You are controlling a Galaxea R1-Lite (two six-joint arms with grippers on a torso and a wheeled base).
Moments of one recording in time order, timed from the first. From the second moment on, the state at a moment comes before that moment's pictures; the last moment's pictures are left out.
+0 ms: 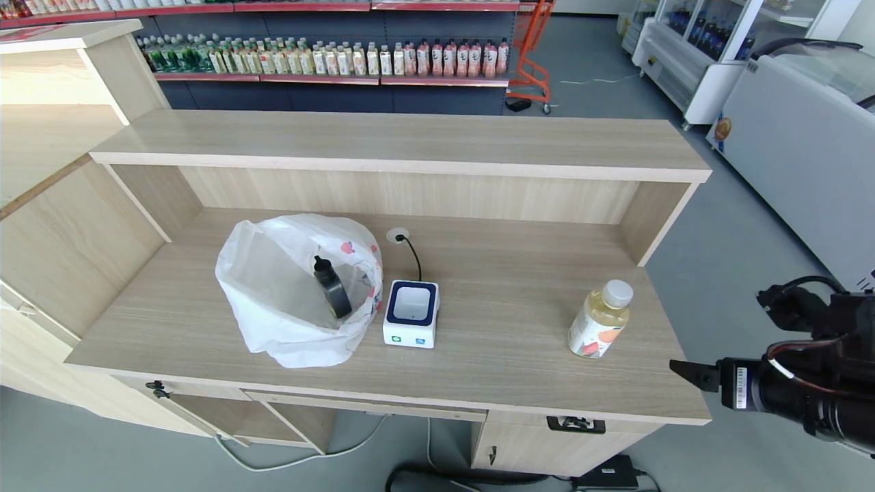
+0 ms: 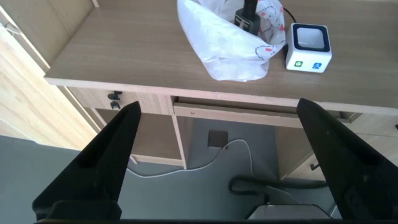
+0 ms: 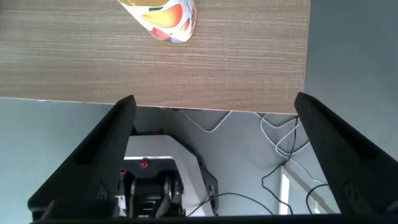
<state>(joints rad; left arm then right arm) 0.00 0.00 0.00 0.00 0.01 0.00 0.10 1.49 -0.39 -0.54 -0.04 0.09</state>
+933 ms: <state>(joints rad) 0.00 0.00 0.00 0.00 0.01 0.00 0.23 2.01 -0.51 -1.10 -0.04 -0.06</state>
